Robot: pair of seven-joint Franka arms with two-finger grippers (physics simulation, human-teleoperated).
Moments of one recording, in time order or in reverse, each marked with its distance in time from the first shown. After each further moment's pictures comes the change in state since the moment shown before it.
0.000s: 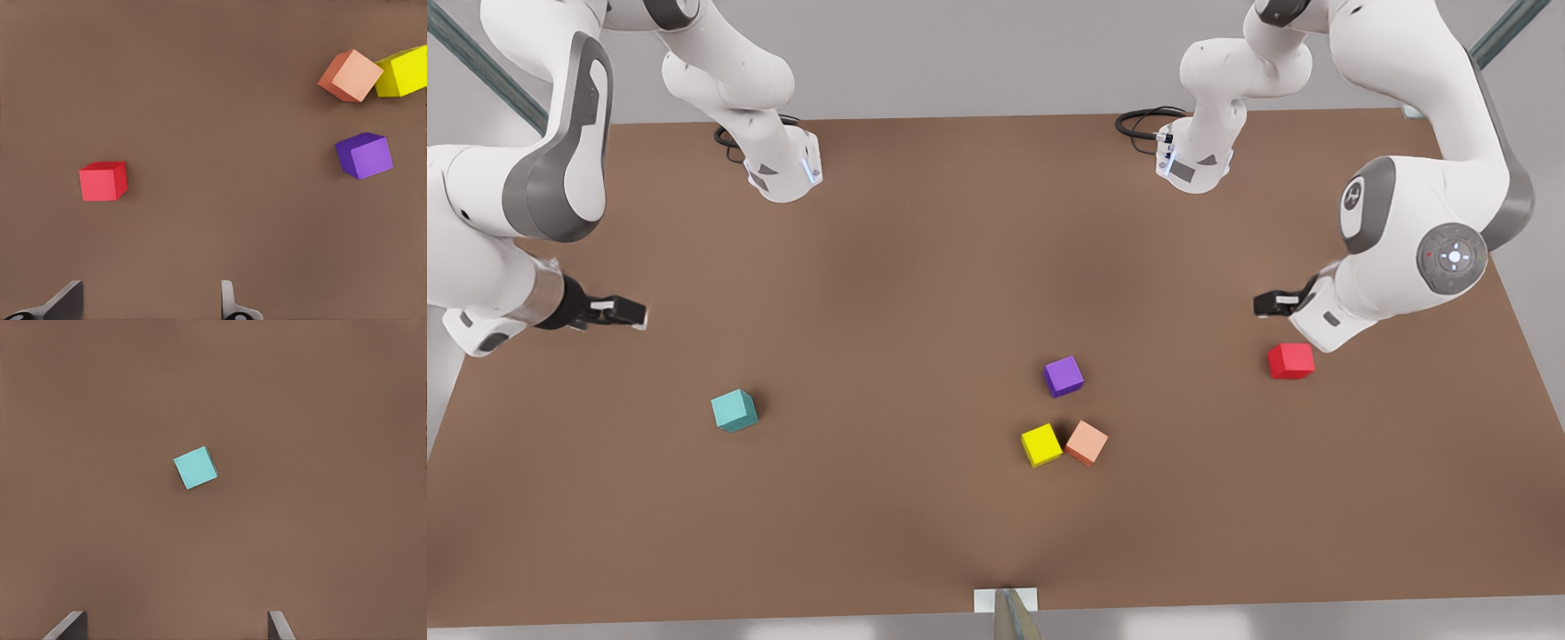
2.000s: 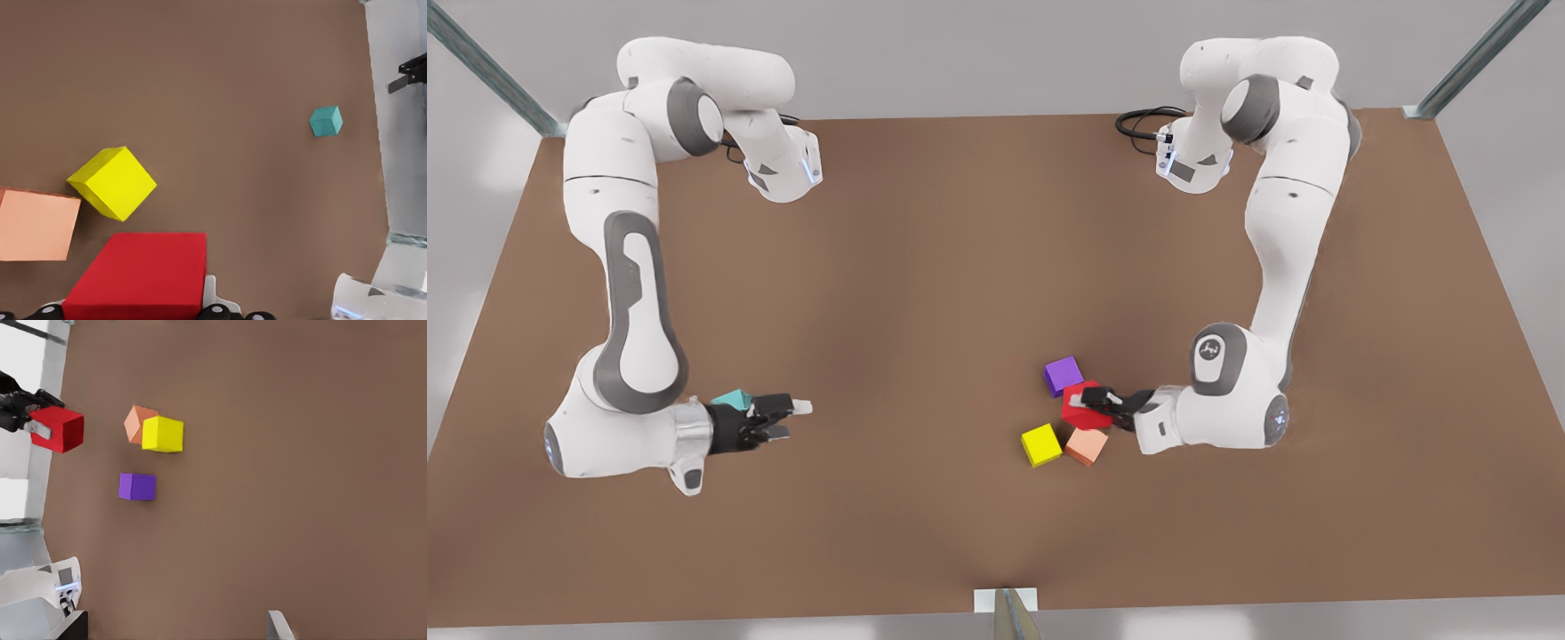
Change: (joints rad) left arm -0.030 0.663 -0.384 0.336 -0.593 0.446 0.277; right arm 0.053 0.623 0.138 0.358 0.735 0.096 -0.473
